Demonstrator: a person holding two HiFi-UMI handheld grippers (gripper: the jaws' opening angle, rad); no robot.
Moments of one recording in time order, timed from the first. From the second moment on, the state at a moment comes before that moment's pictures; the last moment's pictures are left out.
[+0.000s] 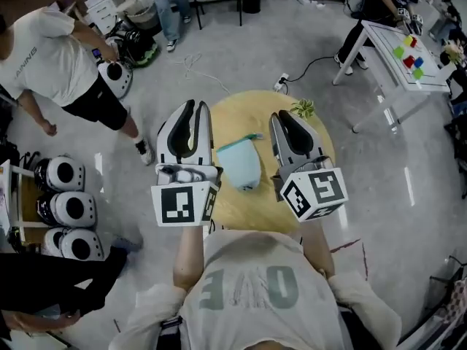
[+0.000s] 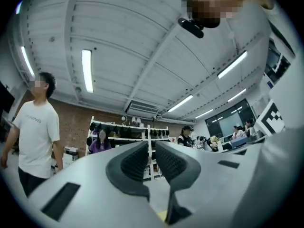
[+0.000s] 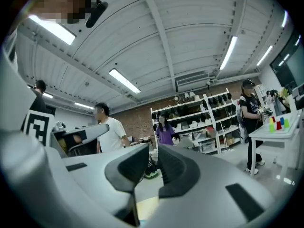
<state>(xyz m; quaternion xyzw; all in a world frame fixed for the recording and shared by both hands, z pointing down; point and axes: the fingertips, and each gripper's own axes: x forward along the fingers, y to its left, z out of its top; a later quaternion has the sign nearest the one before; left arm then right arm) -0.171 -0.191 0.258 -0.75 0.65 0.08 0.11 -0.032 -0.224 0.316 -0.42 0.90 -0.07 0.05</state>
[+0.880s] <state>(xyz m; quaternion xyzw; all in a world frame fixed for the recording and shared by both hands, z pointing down) -0.178 -0.144 0.272 -0.72 0.68 0.06 0.14 -0.029 -0.196 0.324 -0.45 0.89 -0.03 0.04</state>
